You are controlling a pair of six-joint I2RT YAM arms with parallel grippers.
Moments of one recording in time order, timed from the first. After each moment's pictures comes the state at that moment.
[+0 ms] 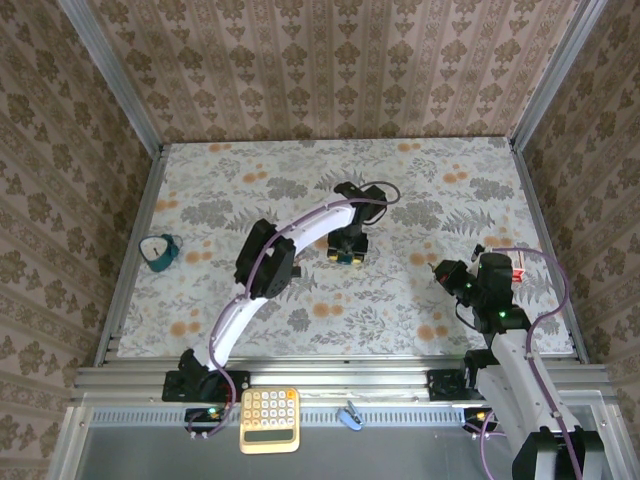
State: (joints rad) left arm -0.86 2.47 2.18 -1.30 0.01 -0.65; right arm -0.05 0.67 0.30 -0.25 -0.33 0.84
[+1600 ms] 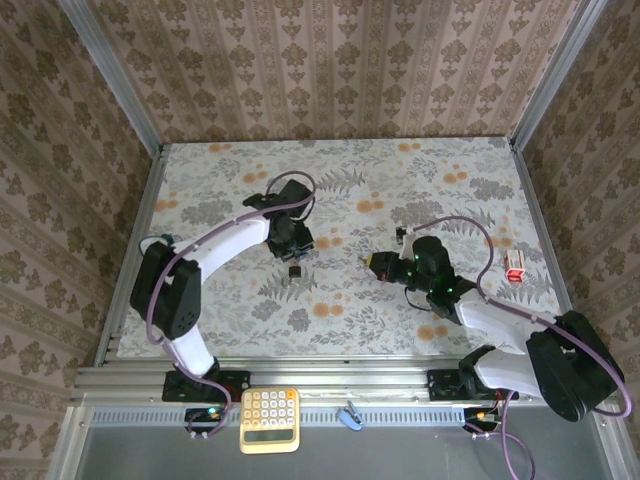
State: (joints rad) left arm -0.66 1.70 1.29 -0.84 0.06 -1.00; right arm 0.49 1.21 0.41 0.34 -0.29 0.76
